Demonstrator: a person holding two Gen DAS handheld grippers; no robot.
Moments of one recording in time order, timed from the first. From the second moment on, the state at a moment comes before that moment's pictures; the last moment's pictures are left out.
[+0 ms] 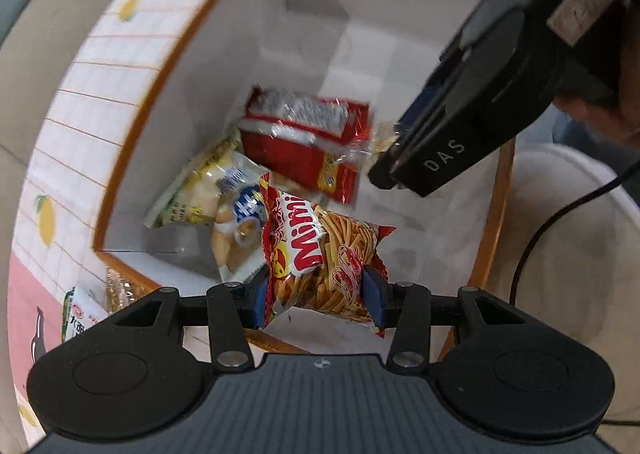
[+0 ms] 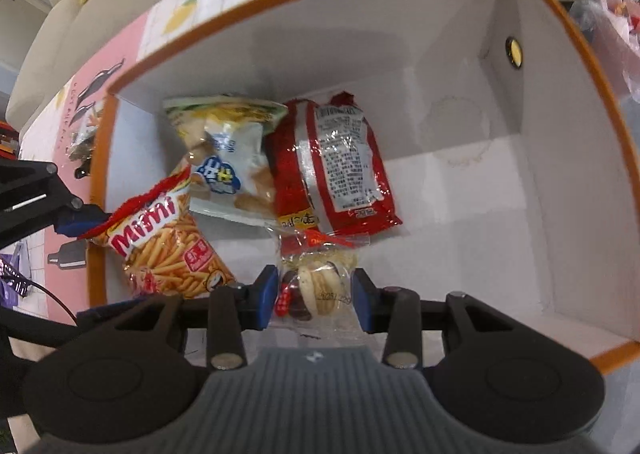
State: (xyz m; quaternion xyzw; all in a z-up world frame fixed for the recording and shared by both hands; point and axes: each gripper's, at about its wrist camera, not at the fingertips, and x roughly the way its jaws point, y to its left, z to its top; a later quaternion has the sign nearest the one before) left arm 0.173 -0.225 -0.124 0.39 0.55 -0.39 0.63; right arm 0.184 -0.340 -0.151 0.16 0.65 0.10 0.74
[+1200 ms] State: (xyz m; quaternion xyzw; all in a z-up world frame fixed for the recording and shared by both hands) left arm 0.174 -0.217 -0.096 0.36 0.54 -0.42 0.63; right arm 0.189 -0.308 -0.148 0.16 0.66 0.08 0.73
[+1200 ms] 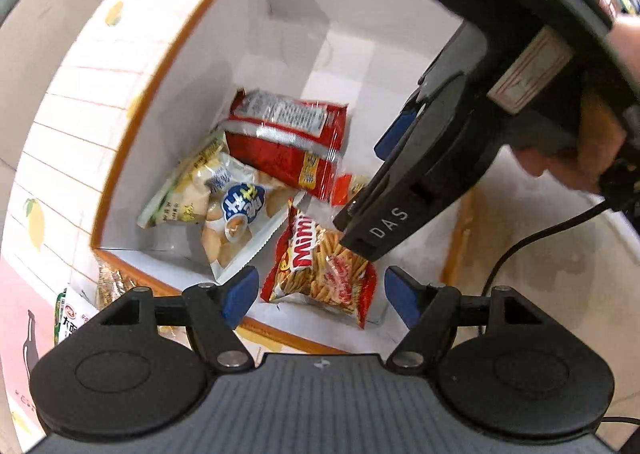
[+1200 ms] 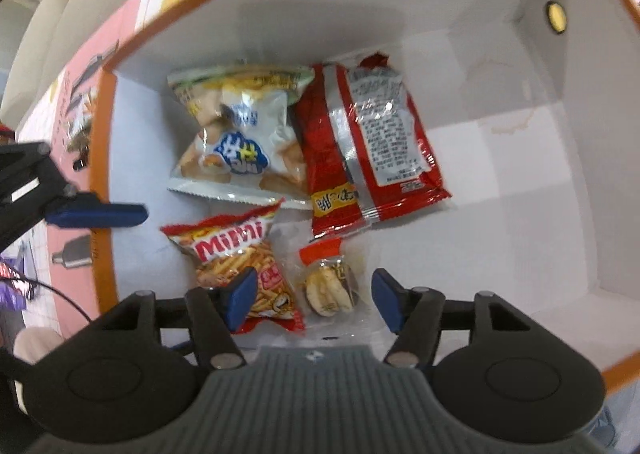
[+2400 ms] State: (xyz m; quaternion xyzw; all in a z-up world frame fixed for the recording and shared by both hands) left arm 0.139 0.059 -0.045 -0.11 0.44 -0.16 0.88; right arm 0.096 -0.124 -0.052 0.07 0.36 0.06 0.93
